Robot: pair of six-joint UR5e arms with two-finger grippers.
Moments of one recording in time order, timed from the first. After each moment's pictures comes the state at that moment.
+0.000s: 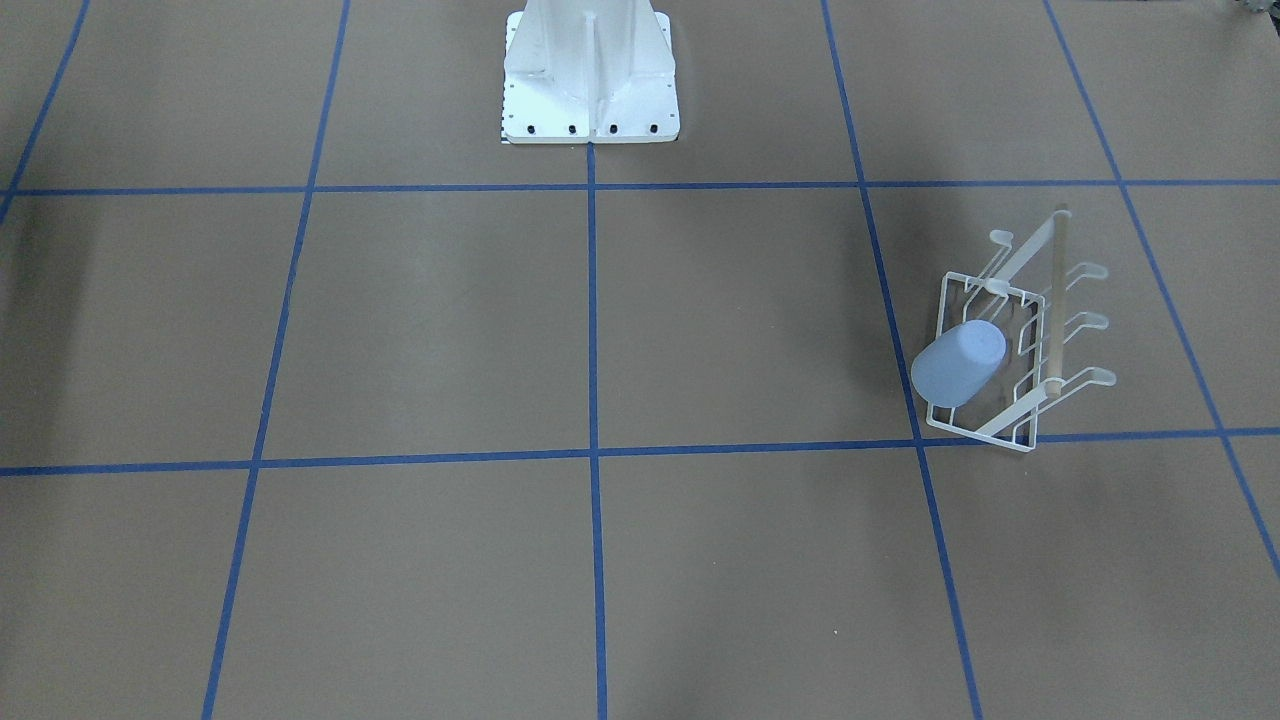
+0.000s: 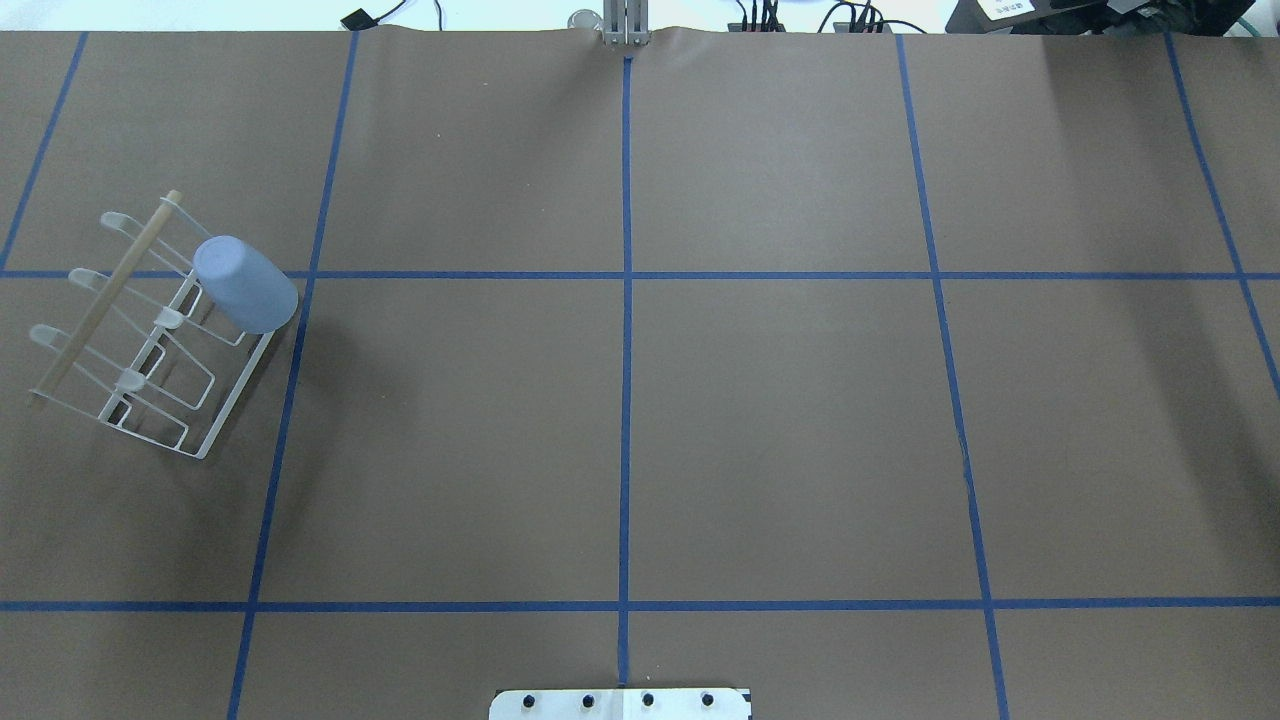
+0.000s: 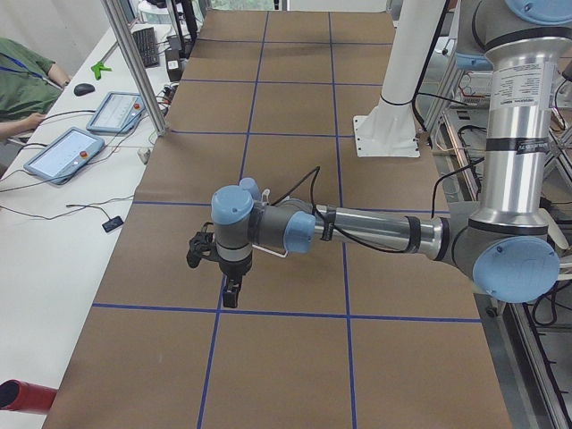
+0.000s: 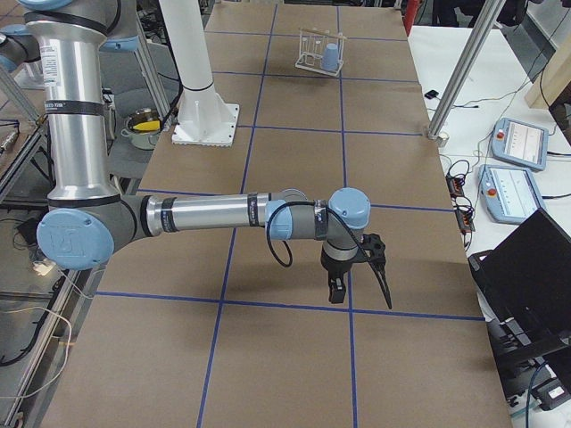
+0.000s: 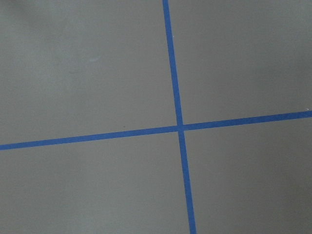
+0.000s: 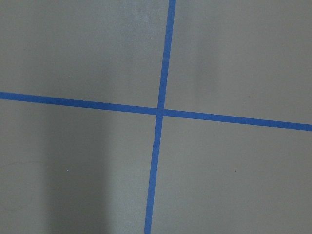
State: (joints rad) left arm -1.49 -1.56 -1.64 -1.66 -2.21 -0.07; right arm 1.52 -1.54 1.64 -1.62 2.26 -0.02
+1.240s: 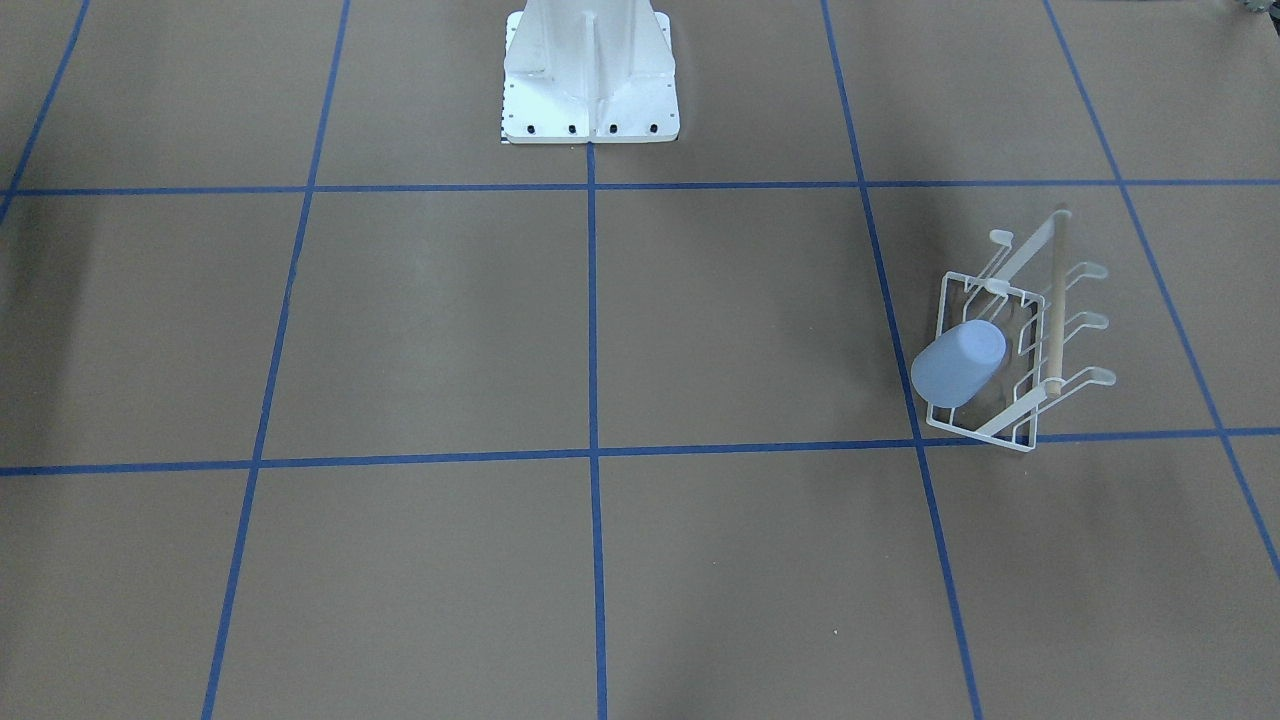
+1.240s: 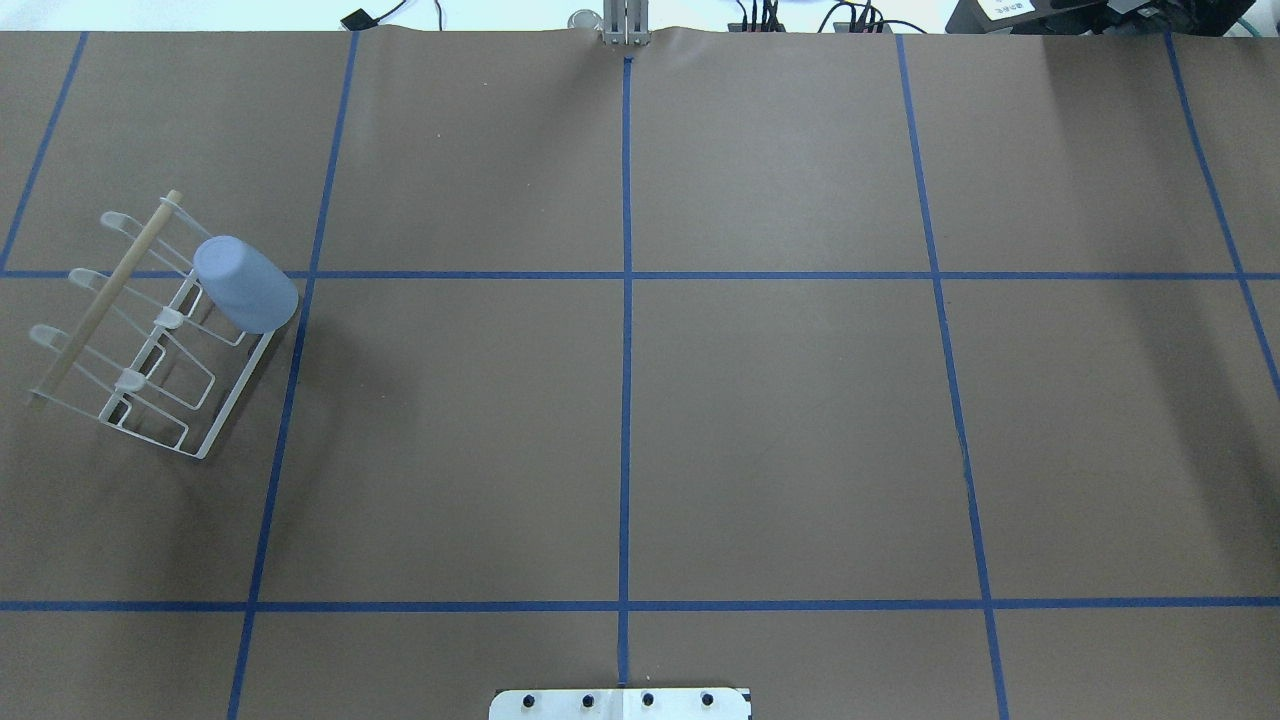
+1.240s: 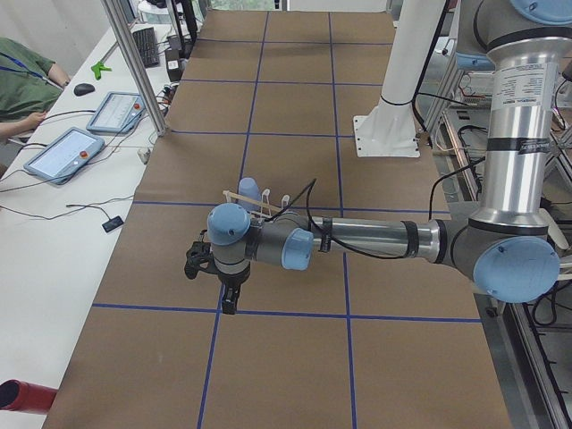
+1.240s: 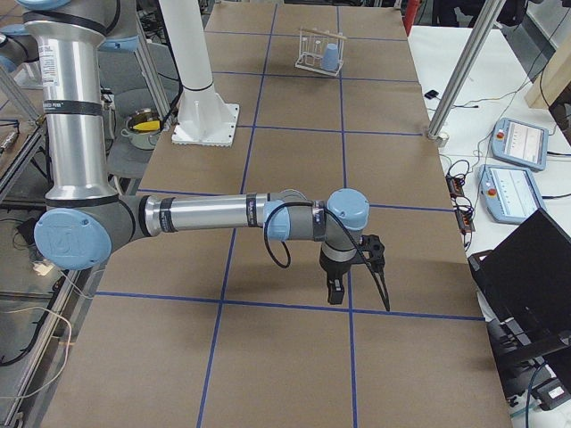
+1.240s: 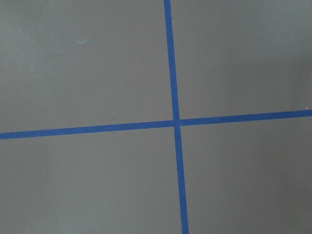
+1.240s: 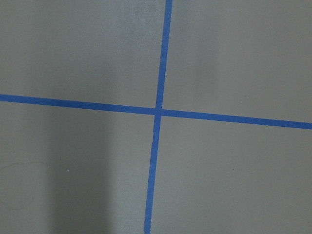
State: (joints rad) left arm -1.52 -1.58 -1.59 -1.72 -2.32 -0.08; right arm 1.53 -1.54 1.64 -1.62 2.26 -0.02
